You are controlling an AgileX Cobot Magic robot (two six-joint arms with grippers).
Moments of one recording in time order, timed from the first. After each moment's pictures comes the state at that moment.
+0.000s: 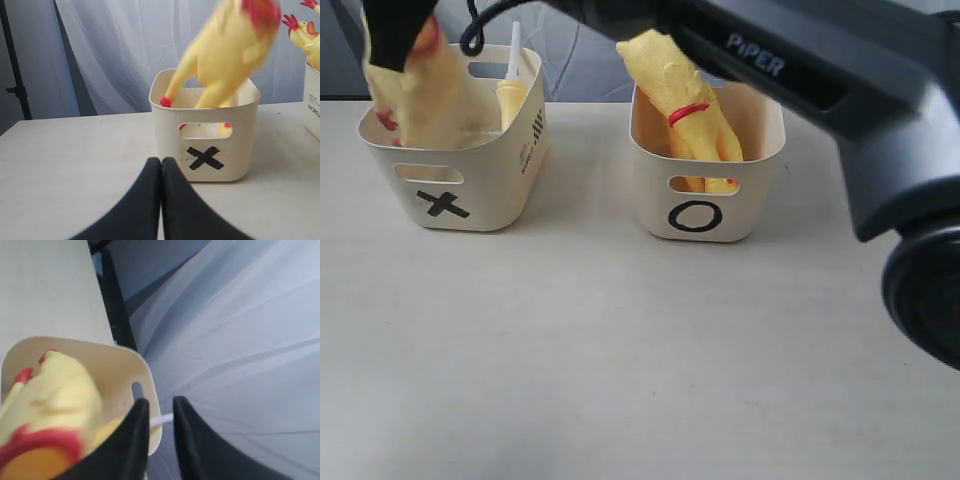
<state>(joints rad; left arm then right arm) -0.02 0.01 0.00 0.00 0.14 0.06 0.98 2.19 -2.27 -0.54 0.66 -0.43</state>
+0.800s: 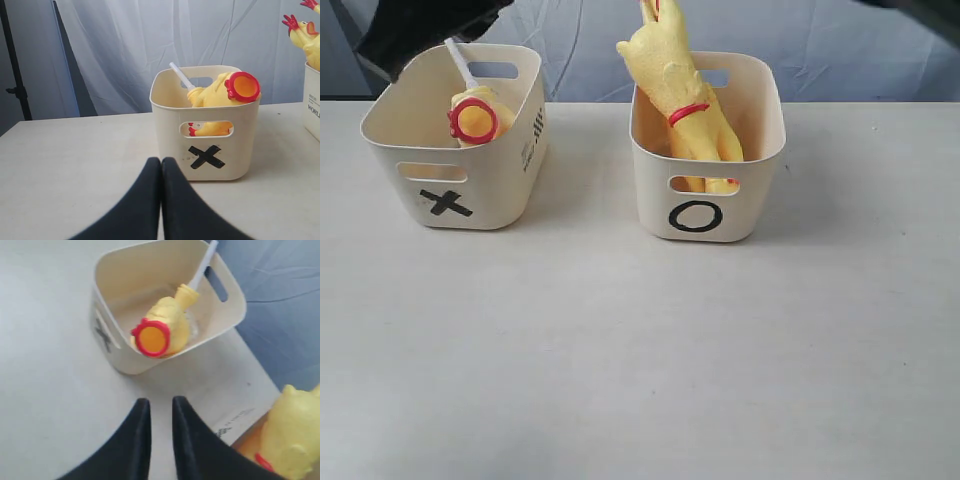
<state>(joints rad) -0.02 0.01 0.00 0.00 0.14 0.06 1.02 2.01 -2.27 -0.31 1.20 -0.13</state>
